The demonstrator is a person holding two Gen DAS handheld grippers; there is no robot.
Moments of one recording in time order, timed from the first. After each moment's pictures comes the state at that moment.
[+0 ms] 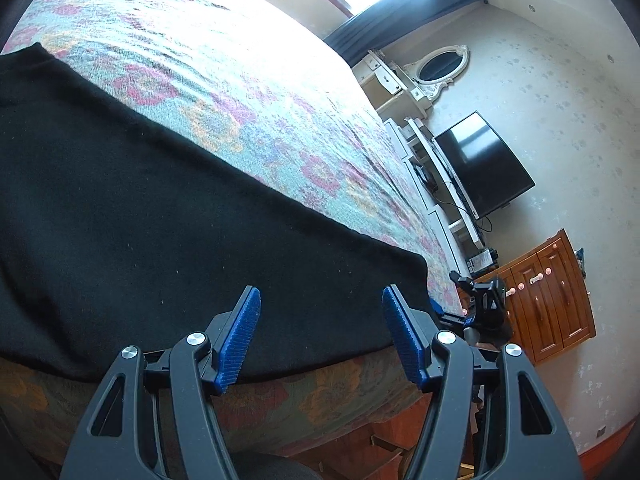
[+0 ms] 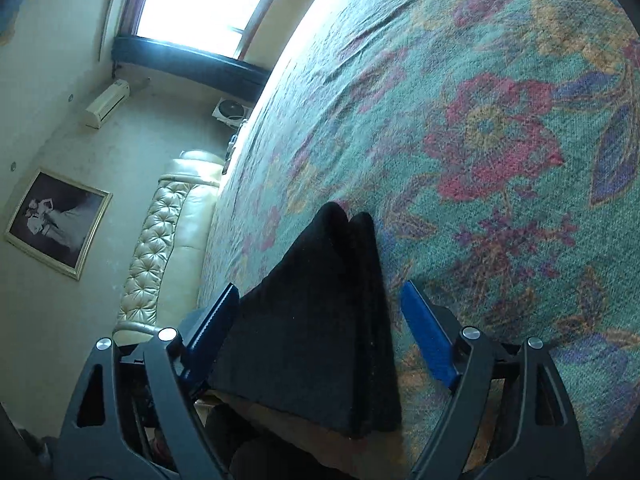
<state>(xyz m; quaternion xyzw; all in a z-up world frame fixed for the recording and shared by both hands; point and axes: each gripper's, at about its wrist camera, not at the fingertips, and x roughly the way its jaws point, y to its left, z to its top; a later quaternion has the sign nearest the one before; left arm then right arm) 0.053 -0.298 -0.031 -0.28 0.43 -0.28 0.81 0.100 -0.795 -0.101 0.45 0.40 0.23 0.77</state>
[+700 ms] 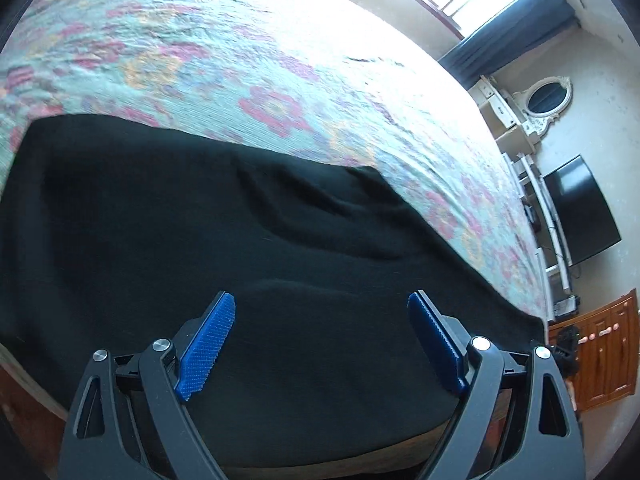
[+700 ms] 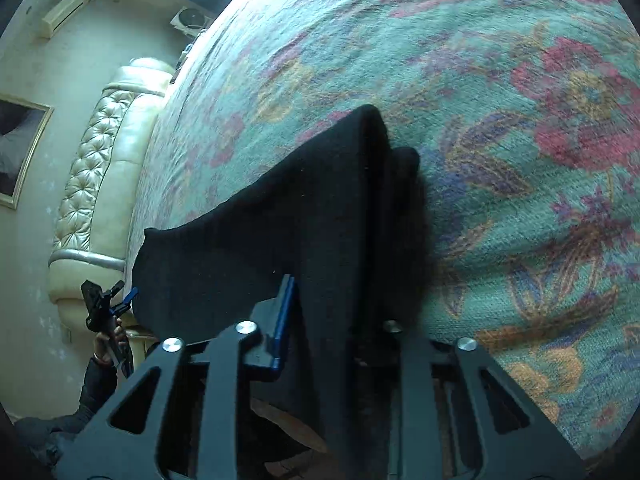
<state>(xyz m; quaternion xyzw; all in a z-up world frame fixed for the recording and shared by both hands) 0.090 -0.010 -0.028 -0.23 0.50 -0.07 0.83 0.130 -0.731 -0.088 0.33 0.54 0.16 0.76</state>
